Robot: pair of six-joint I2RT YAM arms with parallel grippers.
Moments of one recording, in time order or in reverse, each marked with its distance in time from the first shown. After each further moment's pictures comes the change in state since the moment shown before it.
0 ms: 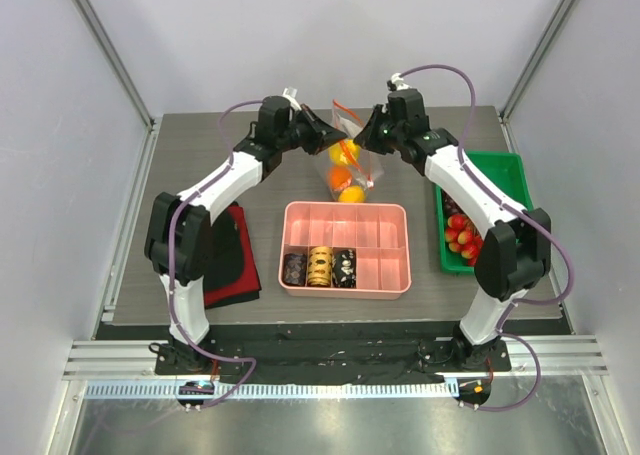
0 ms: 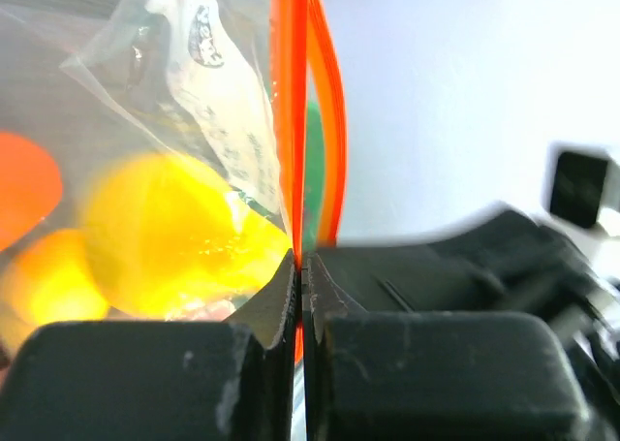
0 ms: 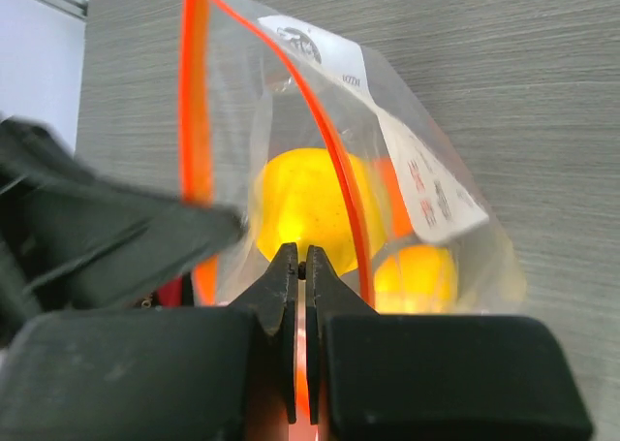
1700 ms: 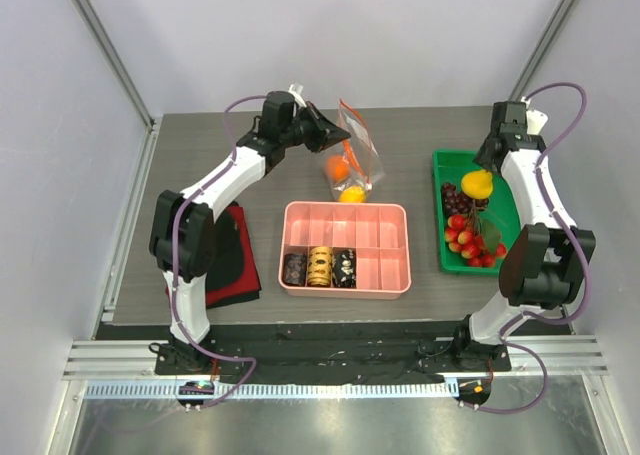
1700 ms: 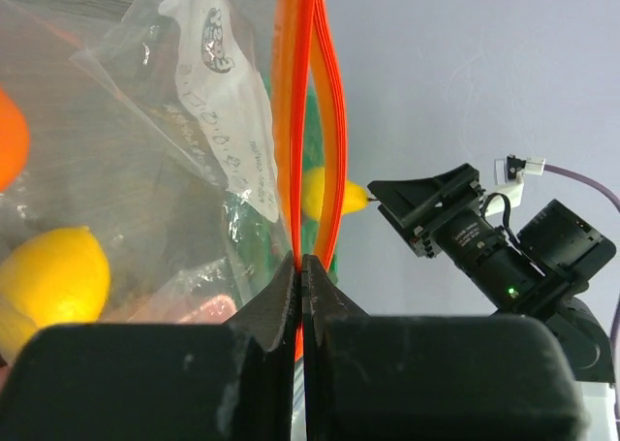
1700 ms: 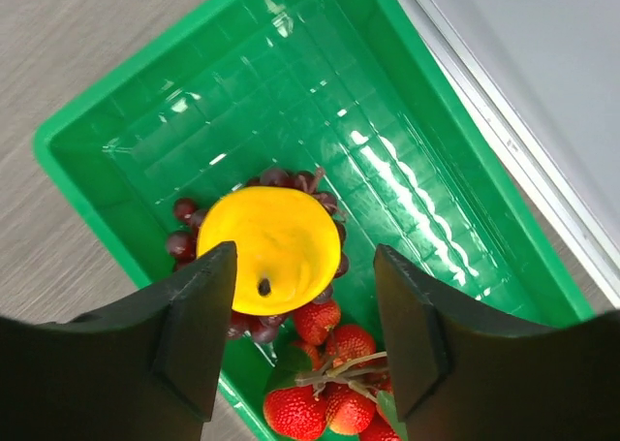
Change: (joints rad) left arm -0.002 0.040 0.084 -0.087 0.020 0.048; right arm -0.519 -0.116 -0.130 -0.332 0.503 -0.143
